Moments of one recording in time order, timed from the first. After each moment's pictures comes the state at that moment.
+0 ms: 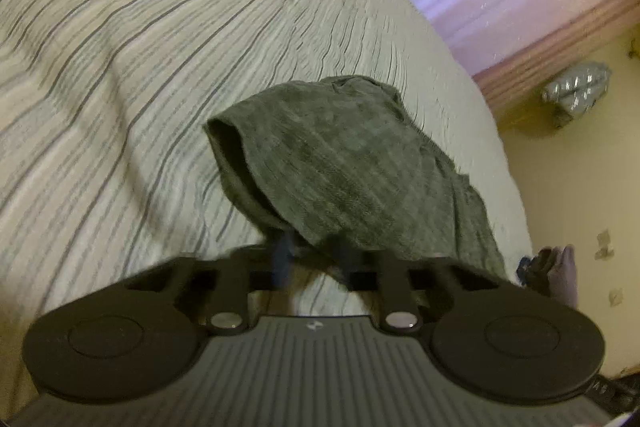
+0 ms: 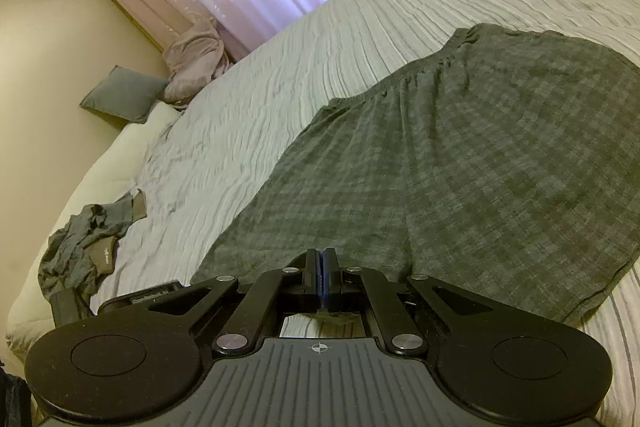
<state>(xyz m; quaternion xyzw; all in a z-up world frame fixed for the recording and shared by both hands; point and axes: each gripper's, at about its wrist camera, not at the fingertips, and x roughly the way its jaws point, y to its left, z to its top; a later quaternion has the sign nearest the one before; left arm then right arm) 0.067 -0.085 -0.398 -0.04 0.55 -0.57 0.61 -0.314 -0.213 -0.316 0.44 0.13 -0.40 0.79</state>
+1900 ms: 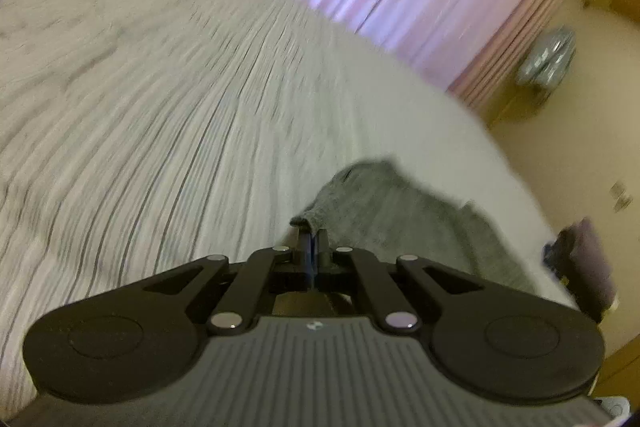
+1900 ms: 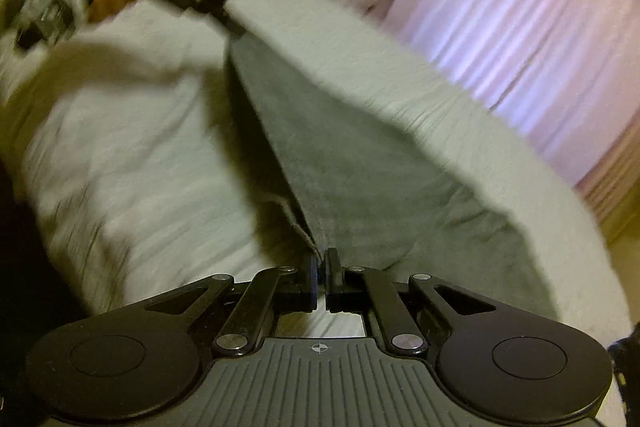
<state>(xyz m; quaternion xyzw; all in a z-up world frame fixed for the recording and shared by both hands) 0.120 -0.080 -0.366 0.02 0.43 -0.61 0.66 -0.229 -0.099 -0.358 -0.09 0.42 -0.36 0.83</state>
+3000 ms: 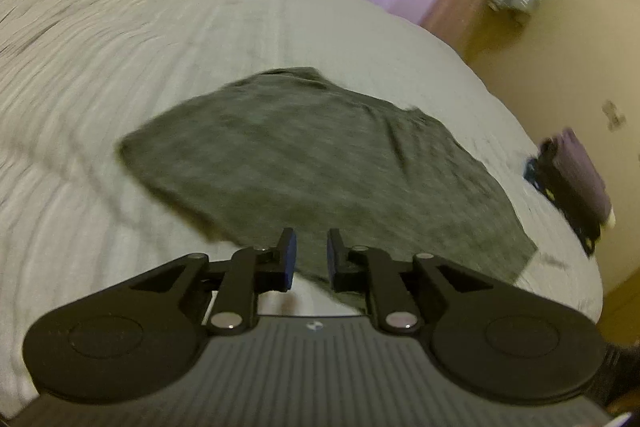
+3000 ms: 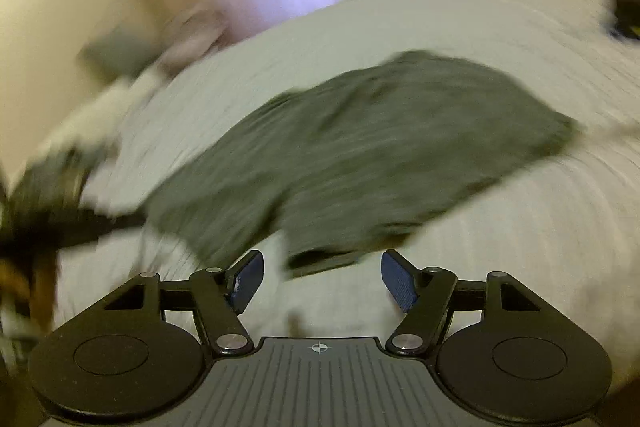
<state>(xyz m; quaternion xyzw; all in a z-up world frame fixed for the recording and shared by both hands) -0.036 -0.039 -0.329 0.10 0.39 -0.66 0.63 -0.407 -0.134 -0.326 0.36 0.17 -0.45 0.80</state>
